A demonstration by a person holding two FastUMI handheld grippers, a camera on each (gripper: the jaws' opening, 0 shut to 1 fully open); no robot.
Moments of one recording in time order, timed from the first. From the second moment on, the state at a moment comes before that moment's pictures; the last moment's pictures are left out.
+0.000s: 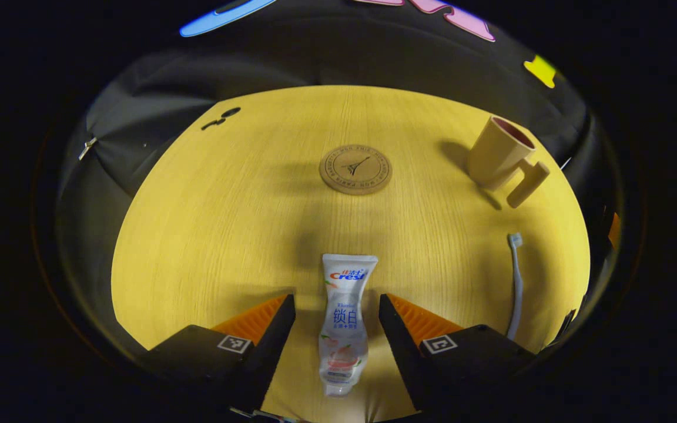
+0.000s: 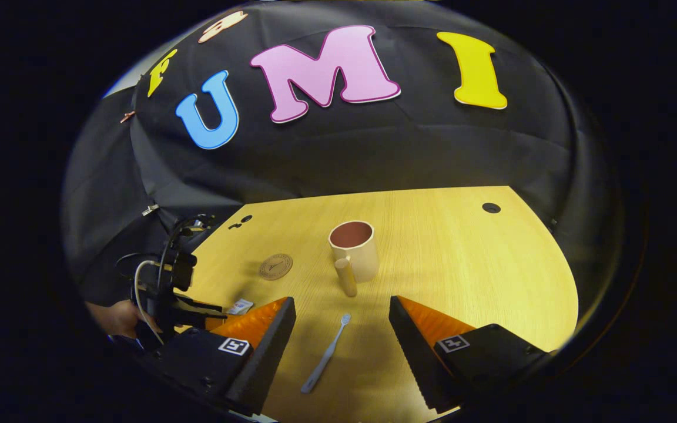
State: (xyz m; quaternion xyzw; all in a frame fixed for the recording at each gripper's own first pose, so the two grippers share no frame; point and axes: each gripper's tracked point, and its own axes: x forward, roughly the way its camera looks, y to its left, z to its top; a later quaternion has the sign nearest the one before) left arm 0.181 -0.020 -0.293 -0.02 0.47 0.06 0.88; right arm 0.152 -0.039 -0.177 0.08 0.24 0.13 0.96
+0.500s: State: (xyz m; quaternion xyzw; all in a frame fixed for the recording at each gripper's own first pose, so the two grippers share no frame) left arm 0.180 -0.018 -0.302 -0.05 0.54 0.05 0.84; right arm 0.143 -0.043 -0.201 0.08 0.28 0.11 0.95
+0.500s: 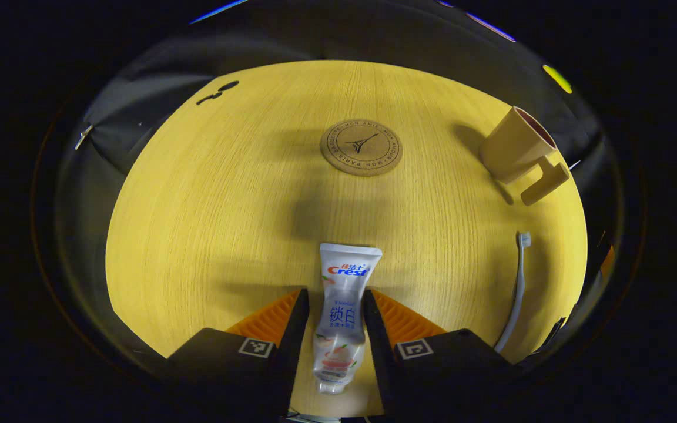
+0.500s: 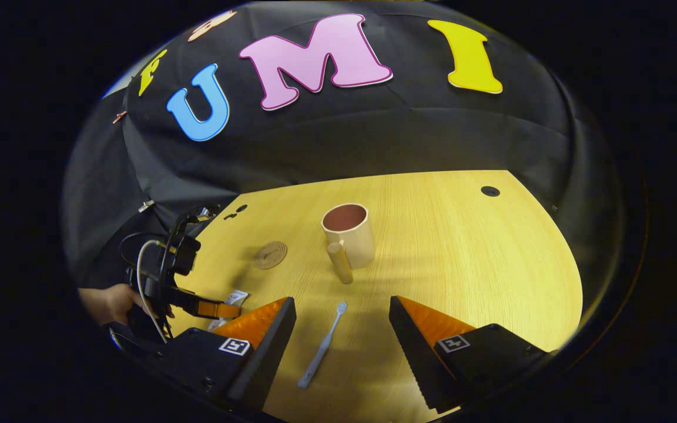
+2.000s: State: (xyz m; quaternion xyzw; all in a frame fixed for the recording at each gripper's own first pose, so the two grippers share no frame) left arm 0.170 -0.015 -0.297 -0.07 0.52 -0.02 0.85; right arm 0.127 0.001 -0.333 0.02 0.52 -0.03 0.86
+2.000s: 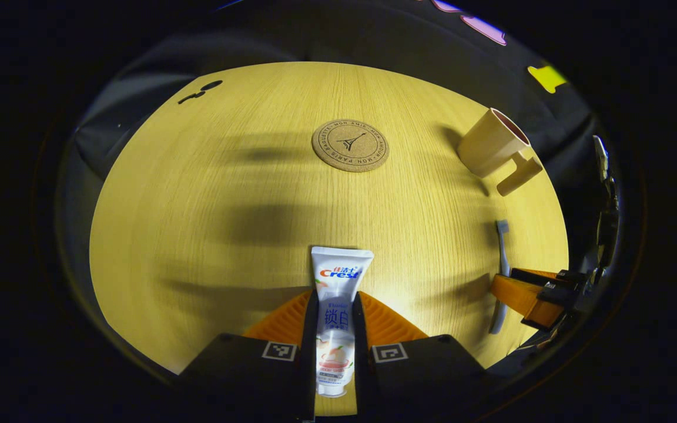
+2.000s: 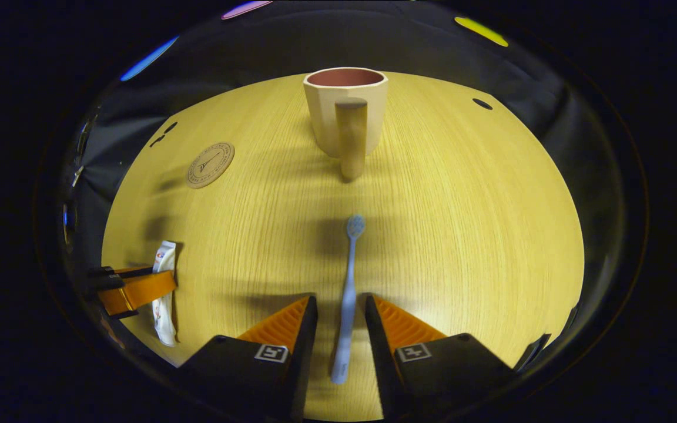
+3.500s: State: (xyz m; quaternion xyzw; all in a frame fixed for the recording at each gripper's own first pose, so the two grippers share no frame) left arm 0.177 -0.048 -0.174 -0.15 0.36 -0.02 0.92; right arm 0.129 -0.033 -0.244 0.08 0.40 0.10 0.91
